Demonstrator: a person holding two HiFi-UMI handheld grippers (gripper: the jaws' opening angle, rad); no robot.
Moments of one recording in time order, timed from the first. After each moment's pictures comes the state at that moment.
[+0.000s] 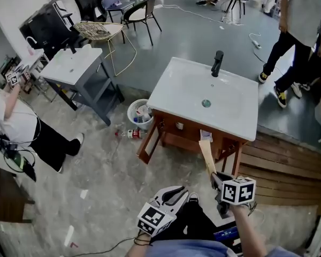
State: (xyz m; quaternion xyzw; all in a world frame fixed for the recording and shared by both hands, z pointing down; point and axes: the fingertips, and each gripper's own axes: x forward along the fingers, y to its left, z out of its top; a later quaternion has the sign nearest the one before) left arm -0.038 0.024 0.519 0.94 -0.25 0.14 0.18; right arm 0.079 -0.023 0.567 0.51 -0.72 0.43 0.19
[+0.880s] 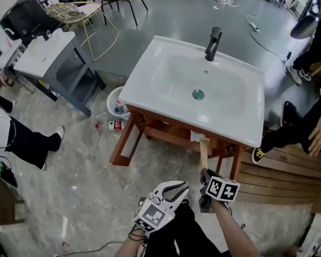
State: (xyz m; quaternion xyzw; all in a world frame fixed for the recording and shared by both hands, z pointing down) left arm 0.043 -0.063 0.629 0.96 -0.17 0.18 0.11; right arm 0.146 -0.105 0.750 0.61 -0.61 0.49 0.13
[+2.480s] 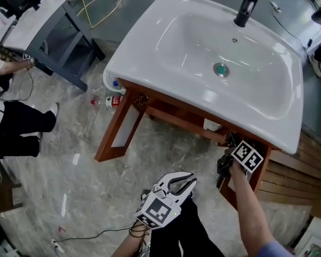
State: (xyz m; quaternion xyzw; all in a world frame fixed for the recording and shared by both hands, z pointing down) left arm 0.053 -0.108 0.760 0.95 -0.18 0.20 0.17; right arm 0.263 -0.241 0.900 0.70 -0.54 0.47 0.01
